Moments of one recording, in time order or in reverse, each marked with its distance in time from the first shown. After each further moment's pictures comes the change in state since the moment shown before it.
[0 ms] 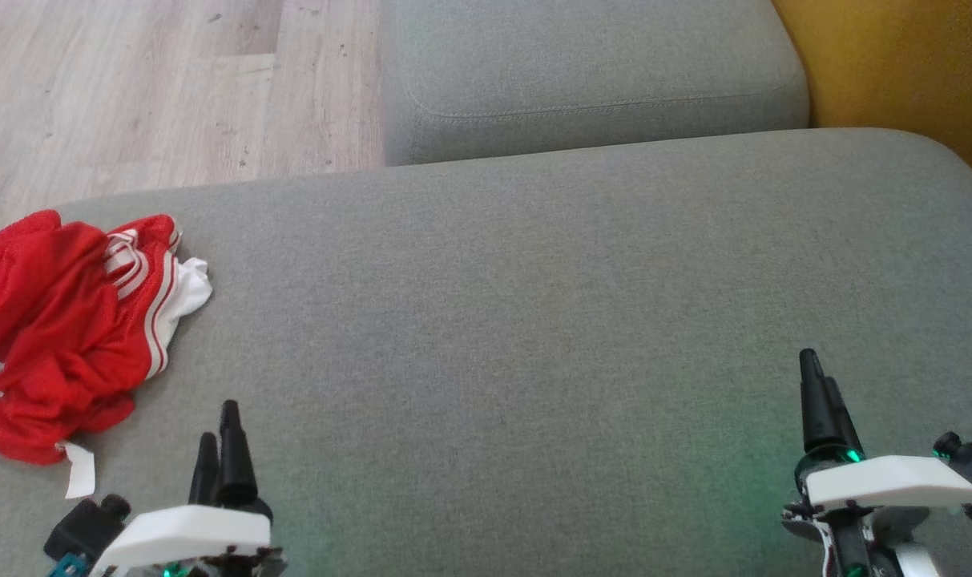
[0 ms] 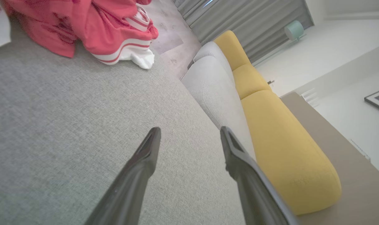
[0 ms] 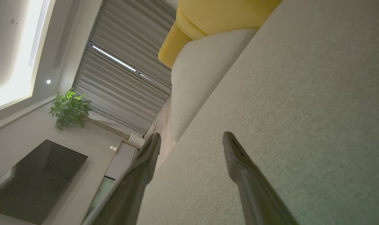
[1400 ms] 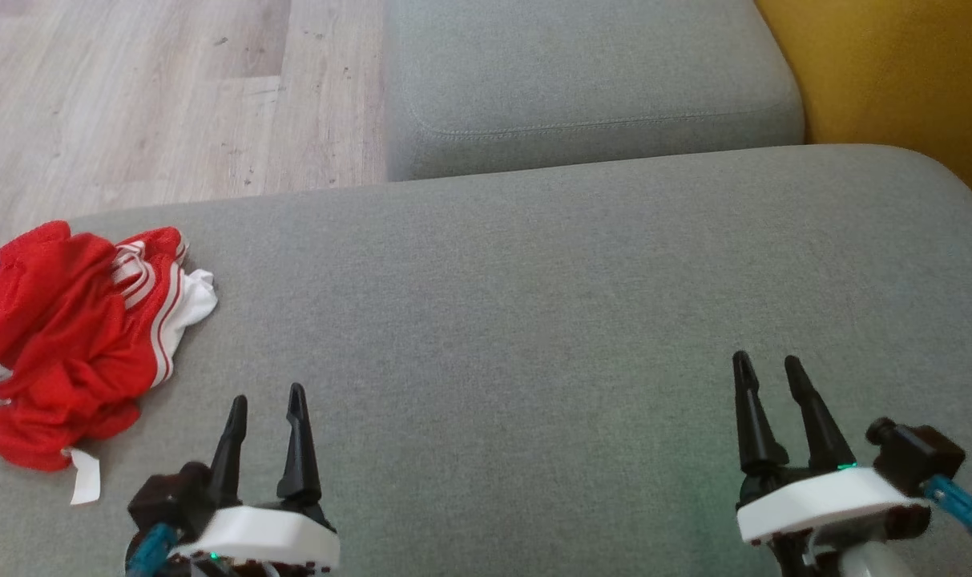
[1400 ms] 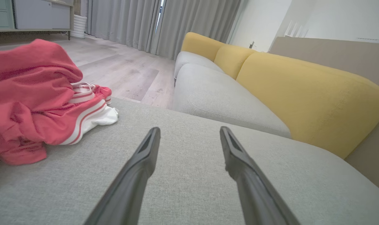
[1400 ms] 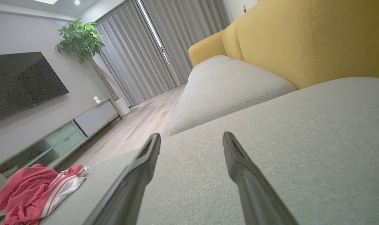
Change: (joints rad) left arm 0.001 0.078 -0.201 -0.069 0.531 0.146 -0.121; right arm 0.036 -0.001 0.100 -0.085 -0.562 0.000 -0.120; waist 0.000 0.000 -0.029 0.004
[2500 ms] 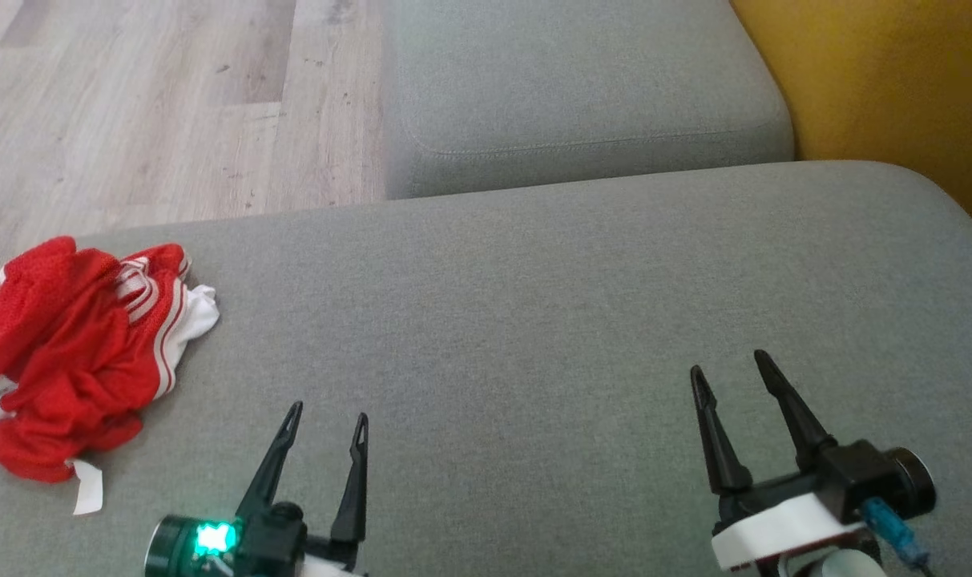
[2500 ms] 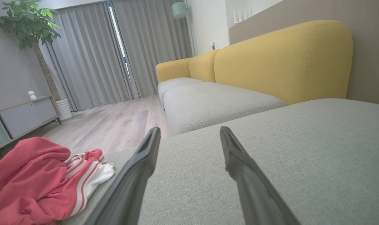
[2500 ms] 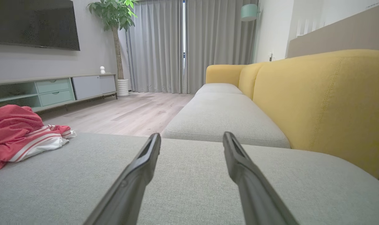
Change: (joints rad) left arm 0.024 0.056 -0.129 -0.006 0.419 0.083 -0.097; right arm 0.029 -0.001 0.033 -0.045 -0.435 0.000 -0.096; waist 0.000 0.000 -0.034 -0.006
